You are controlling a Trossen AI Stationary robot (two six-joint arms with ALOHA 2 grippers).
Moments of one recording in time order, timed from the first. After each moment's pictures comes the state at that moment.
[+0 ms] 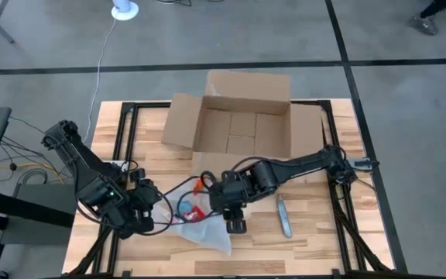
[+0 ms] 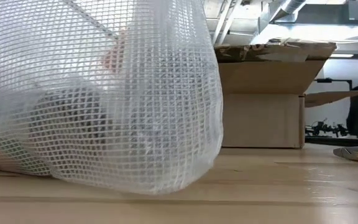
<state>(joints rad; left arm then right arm) -0.84 1.30 1.31 -1.32 -0.60 -0.96 0.33 2.12 2.36 -1.30 -0.03 0.26</state>
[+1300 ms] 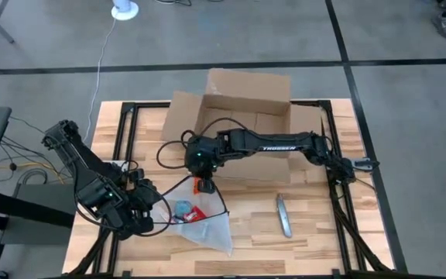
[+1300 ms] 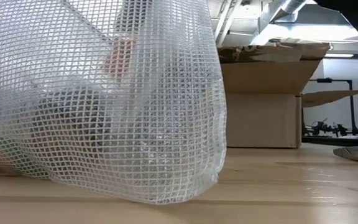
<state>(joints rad) -0.85 1.30 1.31 -1.32 -0.61 -0.99 0.03 2.24 2.33 -0.96 -0.15 0.03</state>
